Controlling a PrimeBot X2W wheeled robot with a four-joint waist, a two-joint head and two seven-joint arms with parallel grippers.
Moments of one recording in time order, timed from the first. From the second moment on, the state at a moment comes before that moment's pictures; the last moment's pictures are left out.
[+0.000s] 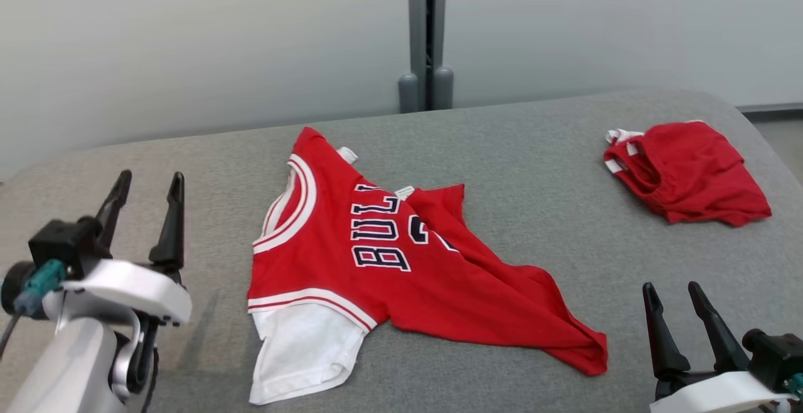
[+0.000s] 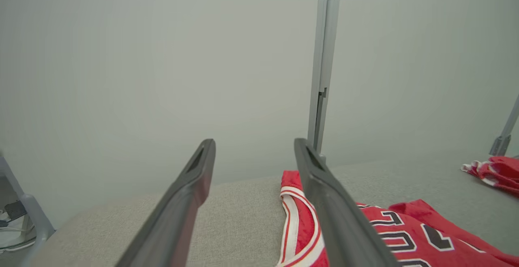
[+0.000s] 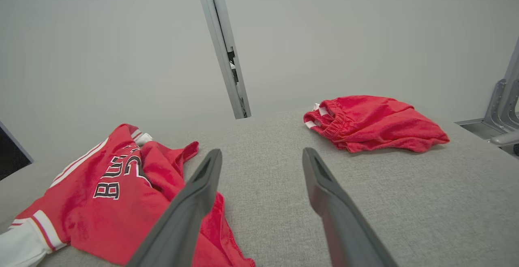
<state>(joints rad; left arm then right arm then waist) -0.38 0.40 -0.34 0.43 -0.56 0.04 -0.26 0.00 -0.13 0.05 0.26 0.35 0.13 -0.26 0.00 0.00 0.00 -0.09</state>
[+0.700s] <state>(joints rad) 0.02 0.23 -0.07 0.17 -0.37 0.00 -0.26 0.03 -0.13 0.06 0.26 0.35 0.13 -0.26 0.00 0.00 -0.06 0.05</state>
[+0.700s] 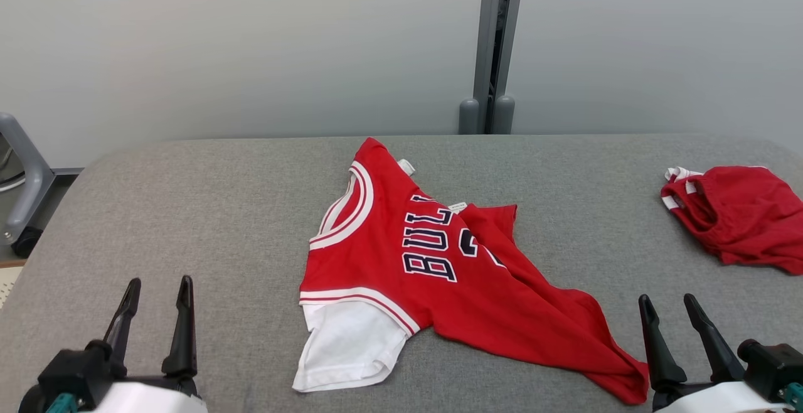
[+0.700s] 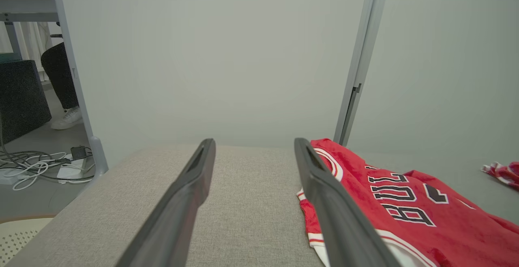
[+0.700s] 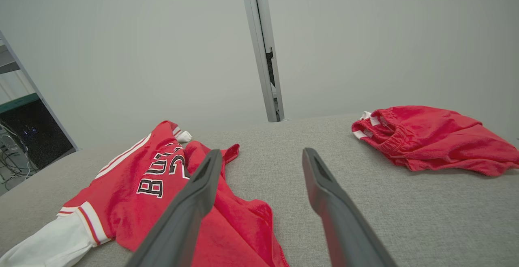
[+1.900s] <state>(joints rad) 0.14 0.16 -0.02 0.18 -0.27 -0.09 -0.26 0.10 -0.13 0.05 0.23 0.32 0.13 -0.26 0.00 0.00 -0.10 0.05</state>
